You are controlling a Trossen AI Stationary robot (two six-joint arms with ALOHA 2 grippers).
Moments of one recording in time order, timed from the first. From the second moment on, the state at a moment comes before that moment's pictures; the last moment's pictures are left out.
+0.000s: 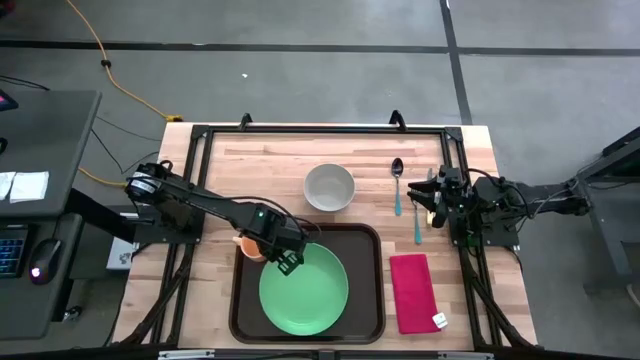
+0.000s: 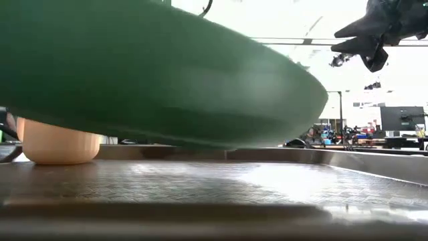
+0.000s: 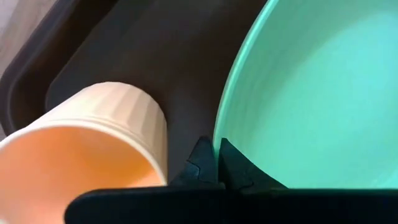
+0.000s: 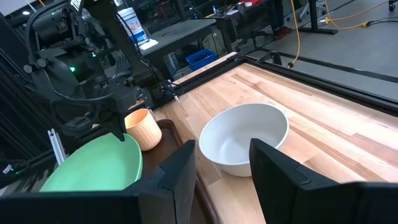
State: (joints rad) left arm -0.28 1.69 1.30 -1.02 0.09 -1.07; right arm 0.12 0.26 0.36 -0.27 0.37 0.47
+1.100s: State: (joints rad) left arm -0.27 1.76 1.28 -1.00 0.09 -1.02; right arm 0.12 0.26 0.36 -0.27 0.37 0.47
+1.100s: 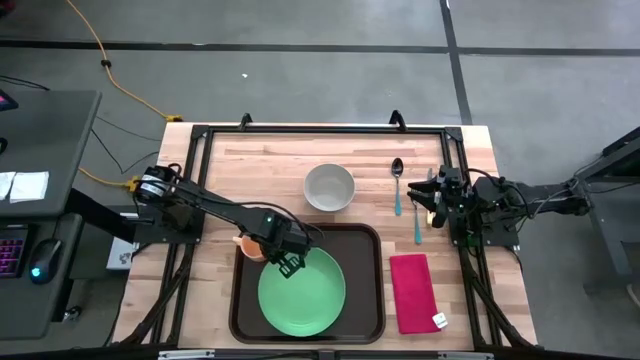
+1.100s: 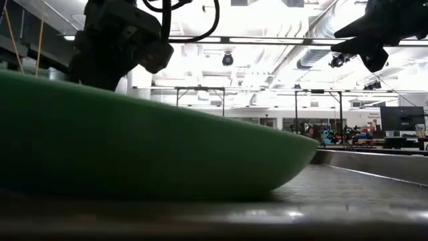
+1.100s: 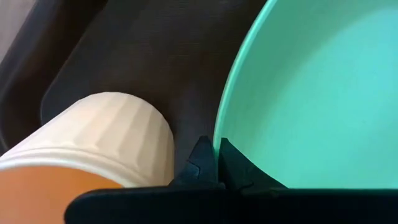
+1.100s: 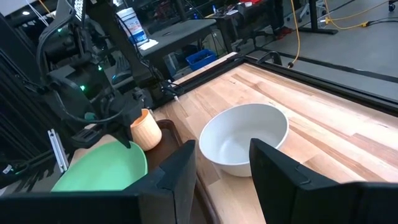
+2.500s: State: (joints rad) left arm -0.28 1.76 1.28 -1.00 0.07 -1.00; right arm 0.12 0.26 0.36 -0.27 0.38 0.47
